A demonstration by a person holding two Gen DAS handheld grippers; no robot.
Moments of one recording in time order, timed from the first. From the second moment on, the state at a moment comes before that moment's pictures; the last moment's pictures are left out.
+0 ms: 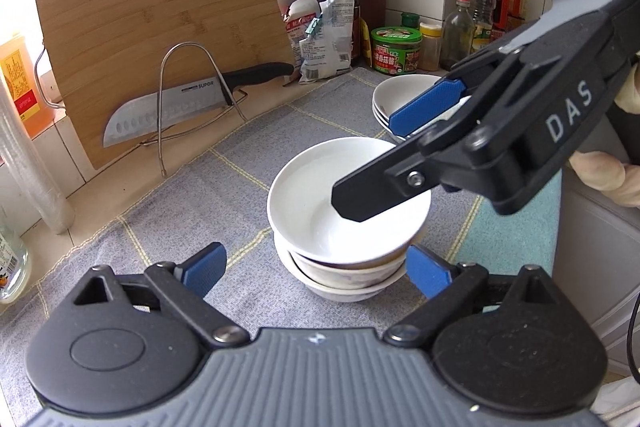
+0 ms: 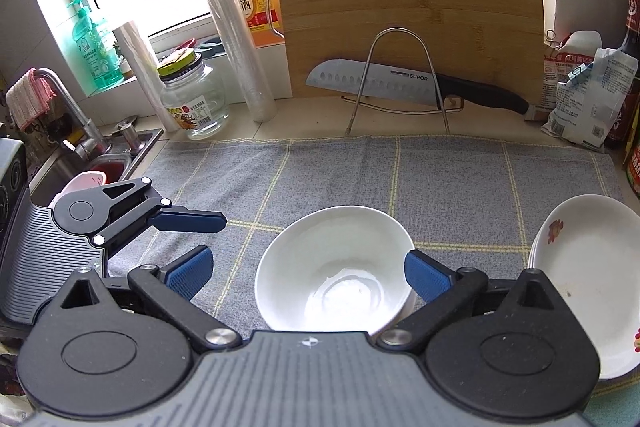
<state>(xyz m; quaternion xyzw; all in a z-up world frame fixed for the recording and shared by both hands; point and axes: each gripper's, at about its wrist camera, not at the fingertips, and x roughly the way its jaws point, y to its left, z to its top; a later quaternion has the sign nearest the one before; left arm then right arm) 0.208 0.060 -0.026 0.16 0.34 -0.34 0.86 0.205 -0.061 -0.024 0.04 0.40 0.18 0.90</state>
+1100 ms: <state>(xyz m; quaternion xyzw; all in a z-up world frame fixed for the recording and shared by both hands) 0.211 0.078 -0.076 0.18 0.40 -0.33 0.83 0.156 -0.085 -0.080 0.00 0.42 0.09 0.90</state>
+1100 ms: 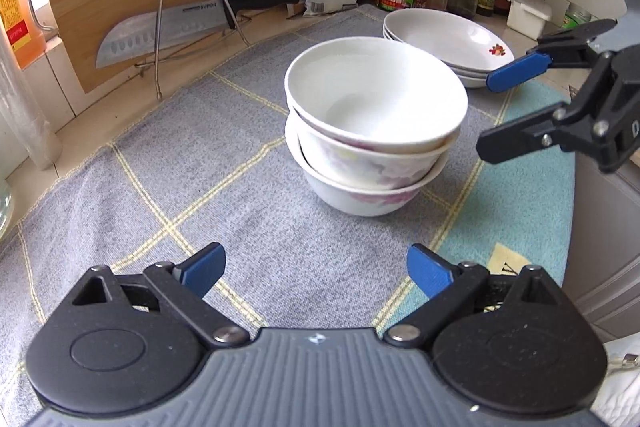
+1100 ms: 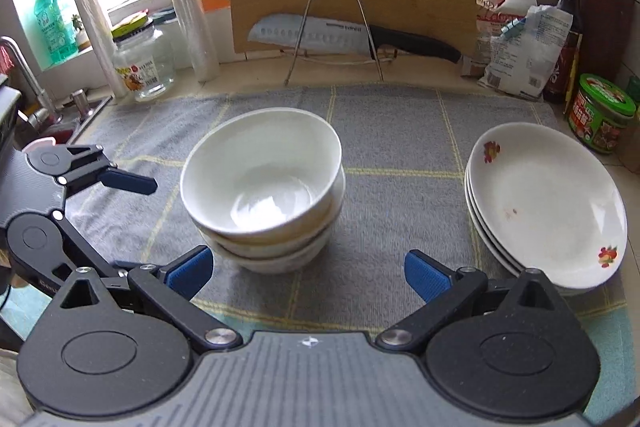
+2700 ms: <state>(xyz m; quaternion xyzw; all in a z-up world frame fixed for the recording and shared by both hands) 0.228 0.067 -0.112 0.18 0.39 -0.36 0.83 0.174 -0.080 -0.141 -0.11 0.42 0.17 0.88</state>
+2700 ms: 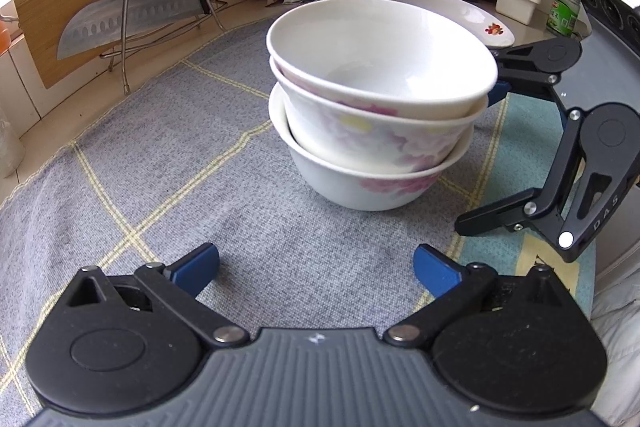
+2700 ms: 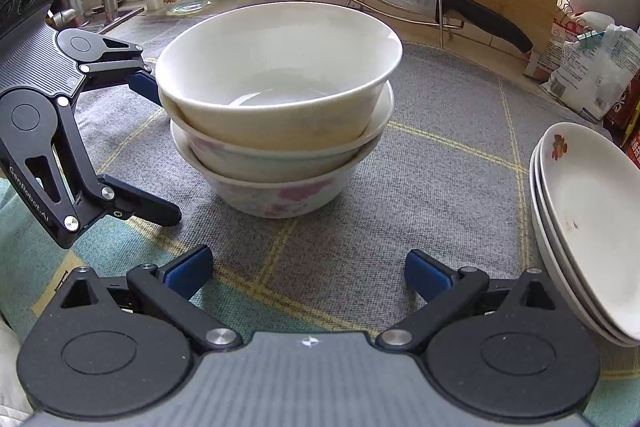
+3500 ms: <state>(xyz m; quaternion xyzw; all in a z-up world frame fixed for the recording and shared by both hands) 0.217 0.024 -0.100 0.19 0.43 -0.28 0.84 0.203 -0.103 -0.136 -0.19 0.38 0.36 0.83</state>
